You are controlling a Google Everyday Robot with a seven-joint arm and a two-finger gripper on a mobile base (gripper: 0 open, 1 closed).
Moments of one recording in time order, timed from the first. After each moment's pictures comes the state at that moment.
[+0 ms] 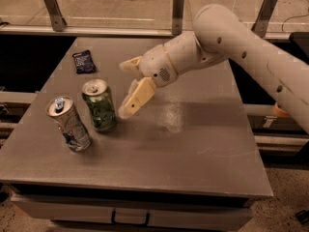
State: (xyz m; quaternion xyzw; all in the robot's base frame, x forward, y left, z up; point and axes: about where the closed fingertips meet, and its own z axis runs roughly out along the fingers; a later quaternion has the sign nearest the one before) arm 0.534 0.084 0.889 -0.62 0.59 0.40 0.33
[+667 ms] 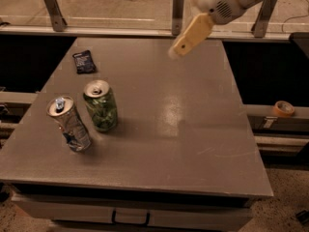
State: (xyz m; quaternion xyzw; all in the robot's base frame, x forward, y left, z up) arm 0.615 -0.060 1.007 -0.58 0.70 0.14 0.40
